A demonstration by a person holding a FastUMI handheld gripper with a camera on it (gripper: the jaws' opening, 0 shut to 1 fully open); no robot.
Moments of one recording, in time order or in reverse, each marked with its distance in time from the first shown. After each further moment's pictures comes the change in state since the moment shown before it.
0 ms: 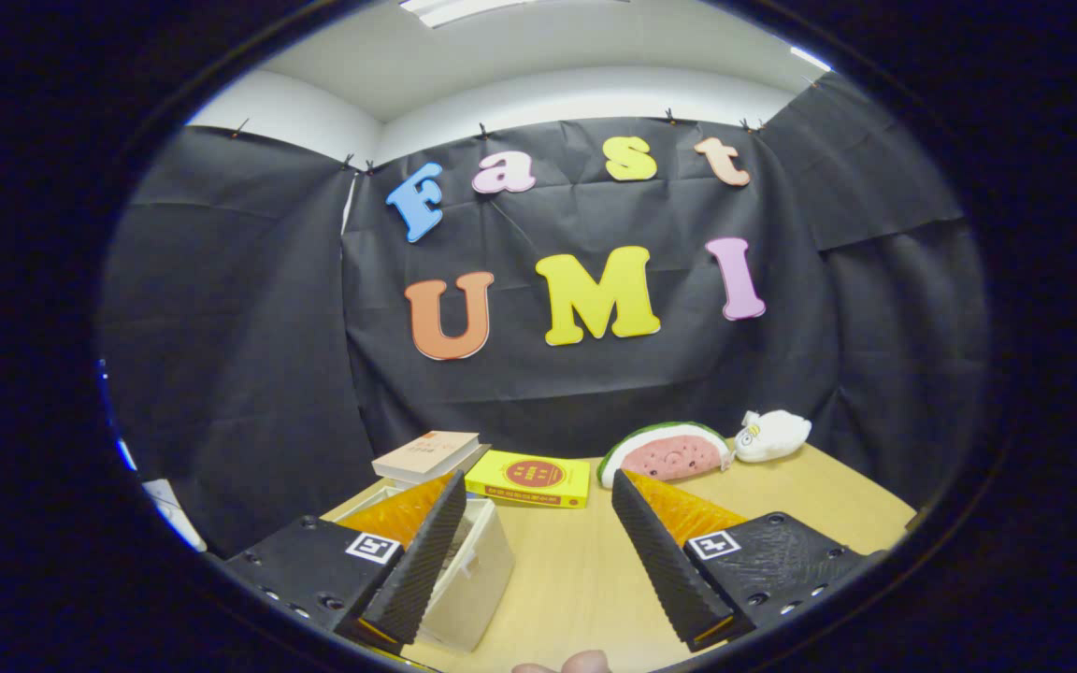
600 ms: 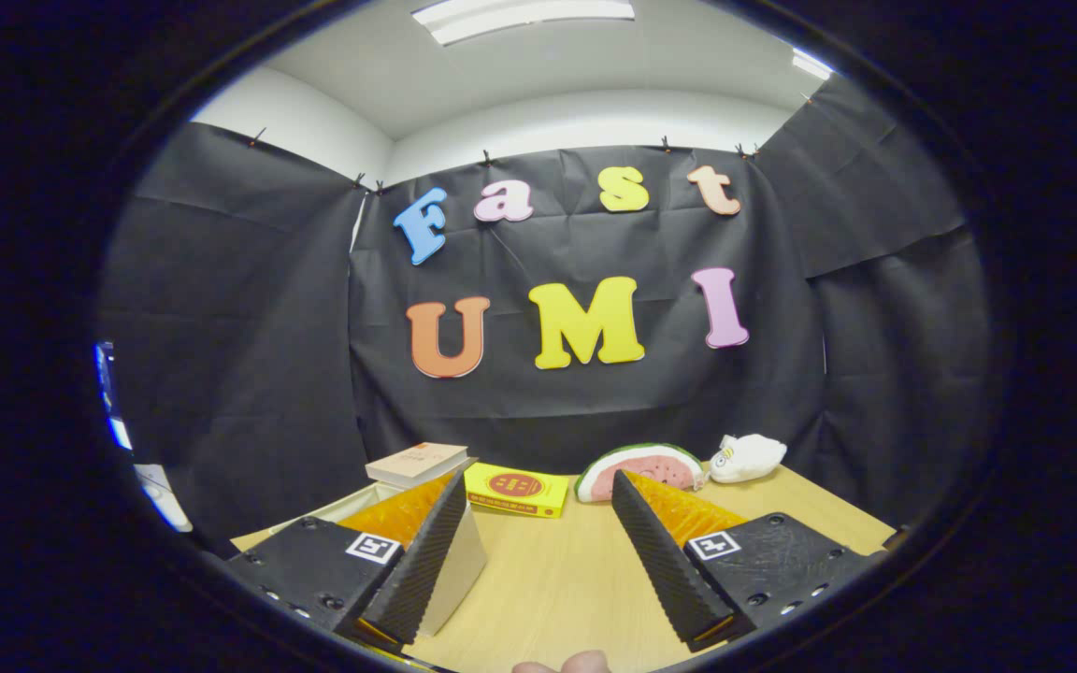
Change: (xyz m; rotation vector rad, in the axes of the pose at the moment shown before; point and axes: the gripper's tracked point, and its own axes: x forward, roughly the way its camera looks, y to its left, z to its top) arm -0.042 -0.034 0.004 -0.005 -0.112 -0.028
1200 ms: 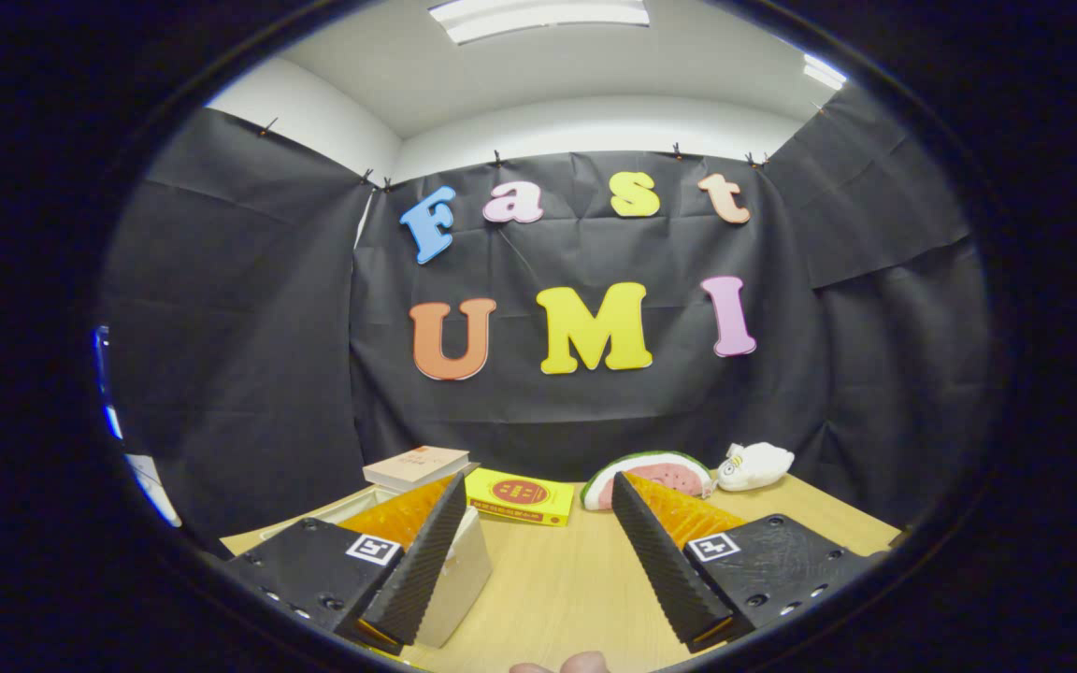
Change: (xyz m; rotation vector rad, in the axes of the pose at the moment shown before) arm 0.028 0.039 -0.013 -0.020 0.007 0.021
